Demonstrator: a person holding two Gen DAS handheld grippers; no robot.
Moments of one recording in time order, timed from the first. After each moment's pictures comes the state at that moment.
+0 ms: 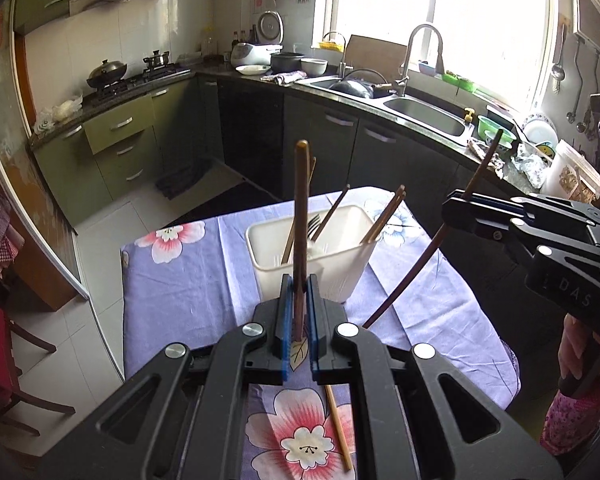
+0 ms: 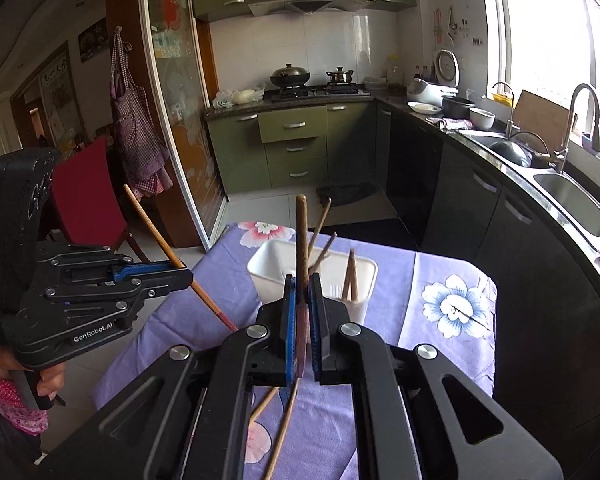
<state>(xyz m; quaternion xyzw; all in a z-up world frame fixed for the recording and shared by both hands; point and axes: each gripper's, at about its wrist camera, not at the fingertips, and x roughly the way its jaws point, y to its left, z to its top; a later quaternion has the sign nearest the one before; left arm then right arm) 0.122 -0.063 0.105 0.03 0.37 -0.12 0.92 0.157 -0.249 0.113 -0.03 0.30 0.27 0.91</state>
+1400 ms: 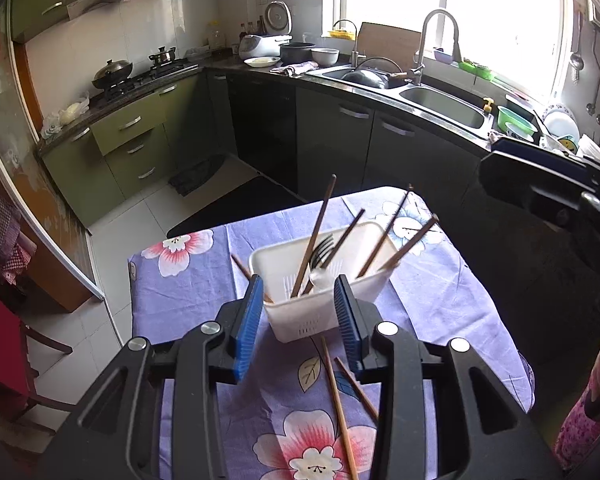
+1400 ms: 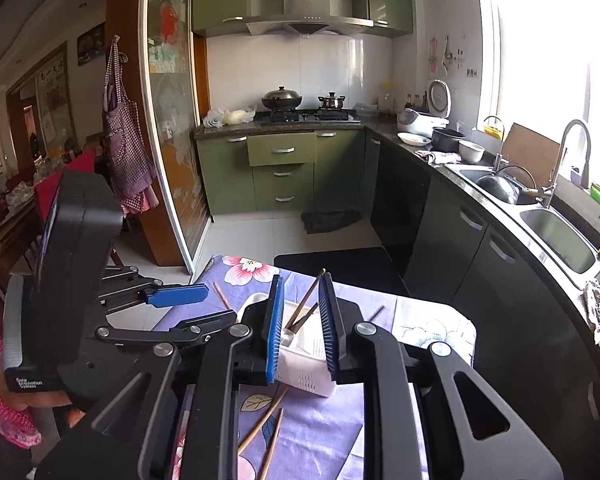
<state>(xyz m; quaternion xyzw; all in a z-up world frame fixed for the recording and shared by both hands) 0.157 -0.080 0.092 0.05 0.40 -0.09 0.91 0.173 -0.252 0.119 -0.06 0.27 0.24 0.93</state>
